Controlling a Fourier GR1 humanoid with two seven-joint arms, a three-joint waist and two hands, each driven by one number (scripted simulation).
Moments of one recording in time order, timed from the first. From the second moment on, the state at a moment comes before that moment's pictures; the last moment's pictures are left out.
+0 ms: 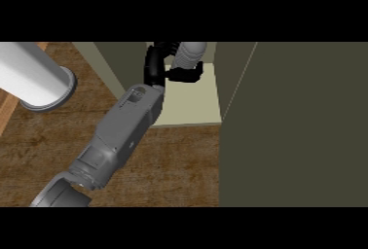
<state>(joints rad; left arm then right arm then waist) -1.10 0.01 -0.15 -0.38 0.35 0.52 -0.39 0.54 -0.05 0.22 -2.08 -0.28 0.34 -0.15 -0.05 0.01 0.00</state>
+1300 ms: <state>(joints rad) -1.18 0.03 -0.12 -0.08 0.26 0.71 -0.47 0.52 -0.05 0.22 -2.06 -0.28 0.36 -0.16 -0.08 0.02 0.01</state>
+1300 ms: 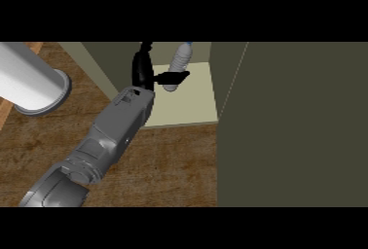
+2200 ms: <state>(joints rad) -1.11 0.00 -0.02 -0.24 0.33 0.44 -0.68 0.55 -0.05 0.23 -2.10 -0.25 0.33 -0.17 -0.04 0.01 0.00</state>
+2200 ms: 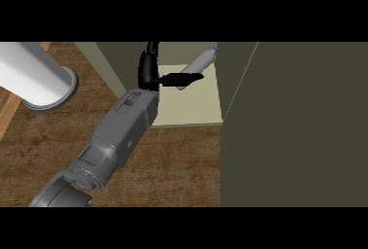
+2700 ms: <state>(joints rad) -1.03 0.00 -0.11 -0.40 0.36 0.33 -0.69 0.58 -0.05 0.24 -2.14 -0.25 0.30 -0.15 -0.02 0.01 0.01</state>
